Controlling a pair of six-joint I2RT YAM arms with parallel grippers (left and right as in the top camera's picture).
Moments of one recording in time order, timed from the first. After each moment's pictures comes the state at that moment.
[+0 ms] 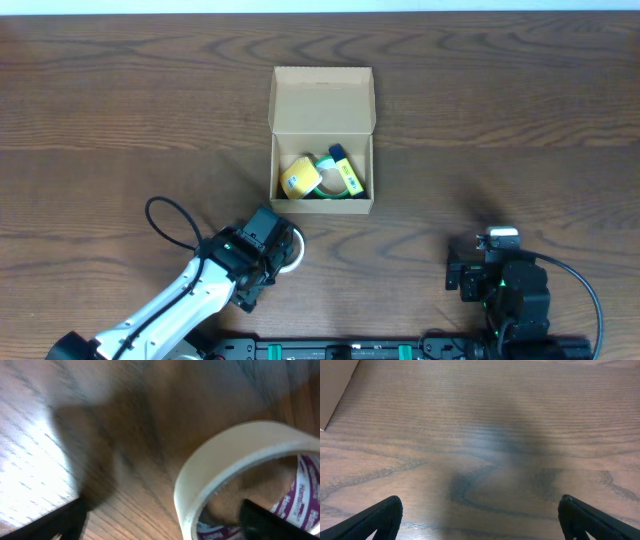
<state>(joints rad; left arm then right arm) -0.62 1.25 0.50 -0.66 0.06 -1.56 0.08 0.11 0.20 -0.79 0.08 0.00</state>
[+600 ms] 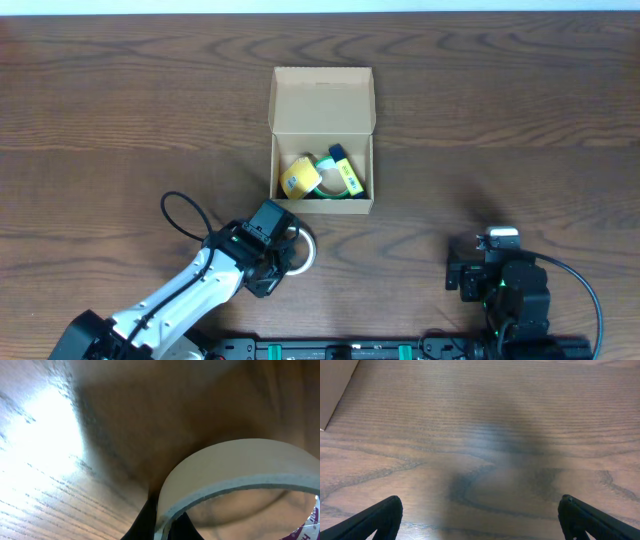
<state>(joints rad) -0.62 1.32 0.52 -0.57 0.18 -1.52 0.08 0.11 0.20 -0.79 0.08 0.00</state>
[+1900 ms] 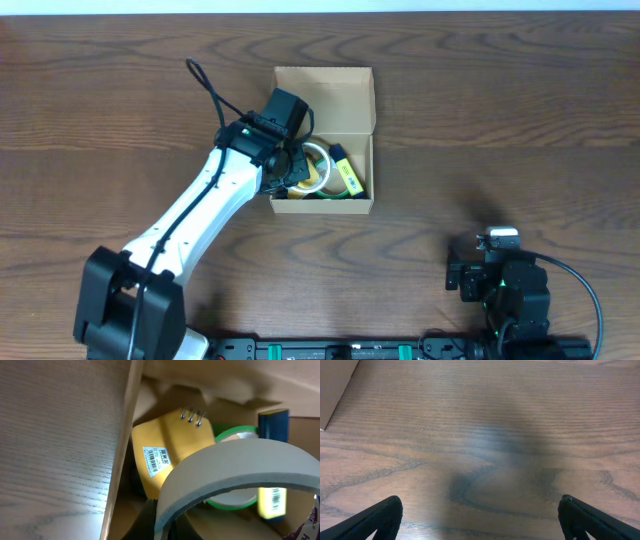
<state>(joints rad) -0.47 1.65 1.25 -0.89 0.03 -0.69 0.08 0.11 0.20 -0.79 0.08 0.00</state>
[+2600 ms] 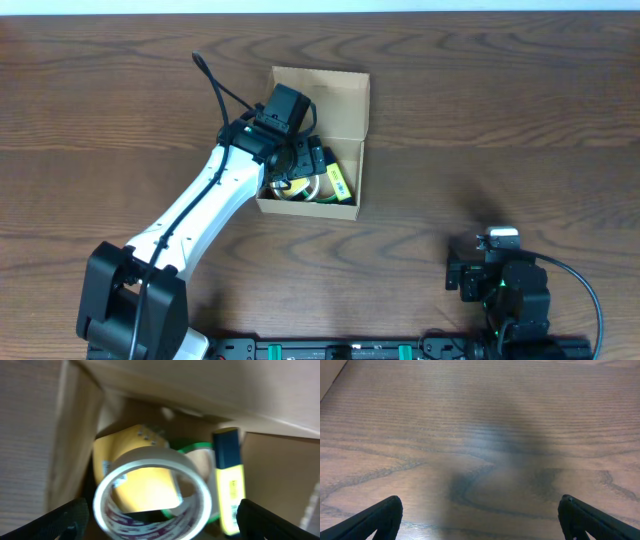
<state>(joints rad) -0.47 1.67 1.26 -0.82 0.05 -0.64 0.08 0.11 0.20 -0.79 0.08 0.00</state>
